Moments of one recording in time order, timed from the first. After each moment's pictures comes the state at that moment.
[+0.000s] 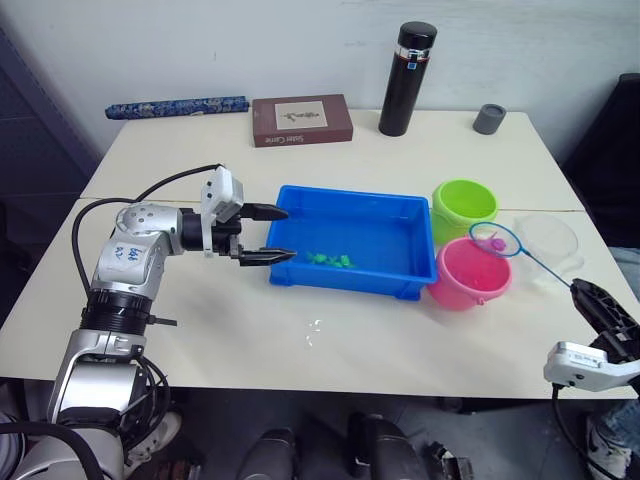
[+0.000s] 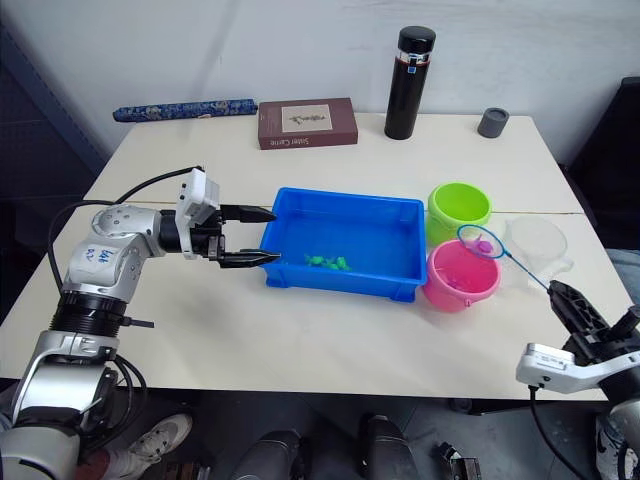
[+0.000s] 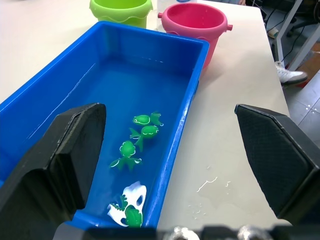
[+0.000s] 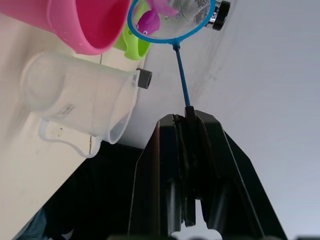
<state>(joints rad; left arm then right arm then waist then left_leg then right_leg) -0.78 0.61 -0.05 0.35 -0.34 0.29 -1.24 0.53 -0.75 -0.64 -0.38 -0.89 -0.44 0.02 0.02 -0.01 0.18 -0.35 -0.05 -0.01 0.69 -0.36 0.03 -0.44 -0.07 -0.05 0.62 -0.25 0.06</state>
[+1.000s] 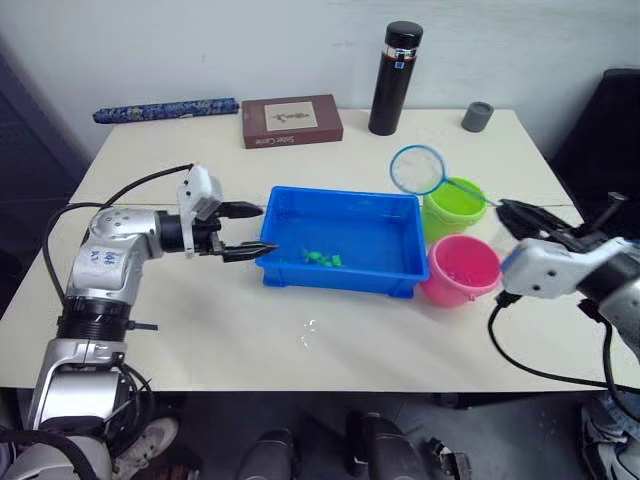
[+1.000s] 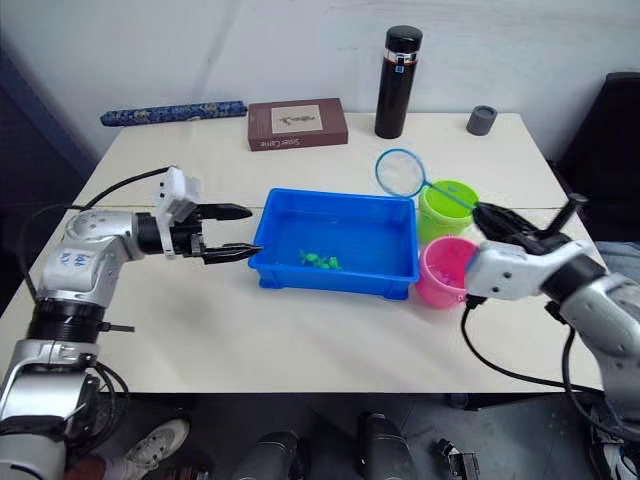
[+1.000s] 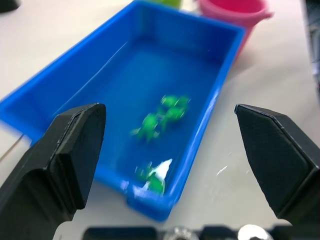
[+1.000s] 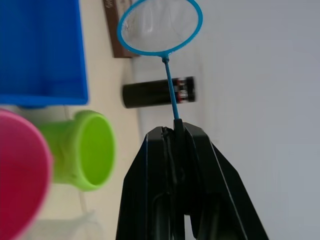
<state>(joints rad) -0.70 0.69 0.01 0.31 -0.33 0.37 -1.13 -0.11 -0.93 -0.25 -0.45 -0.23 -0.03 0.61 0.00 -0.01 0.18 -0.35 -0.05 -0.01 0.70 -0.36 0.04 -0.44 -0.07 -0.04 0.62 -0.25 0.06</state>
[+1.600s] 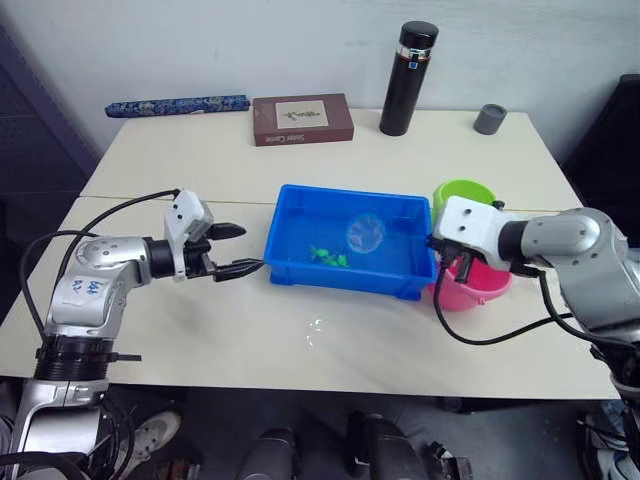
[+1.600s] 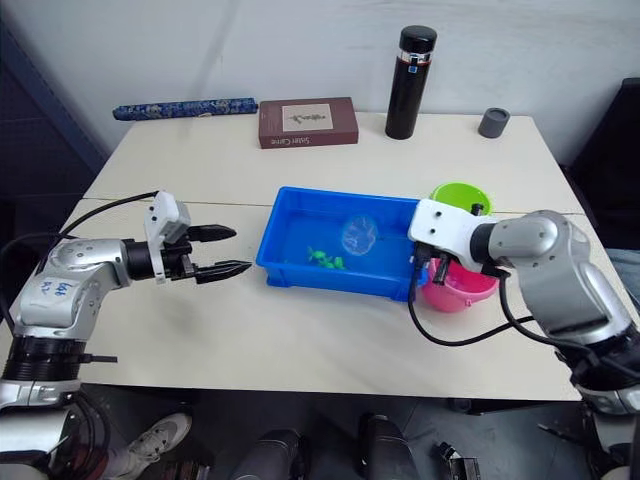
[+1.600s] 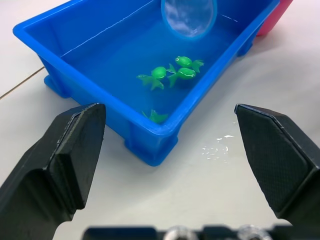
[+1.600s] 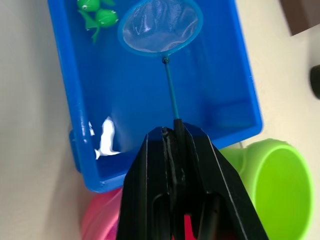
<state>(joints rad) -0.50 0.72 0.08 0.03 -0.37 0.54 -1.00 -0.66 -0.94 0.26 -0.26 -0.06 0.65 1.02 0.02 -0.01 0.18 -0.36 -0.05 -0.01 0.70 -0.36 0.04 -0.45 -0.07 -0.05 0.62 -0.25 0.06</state>
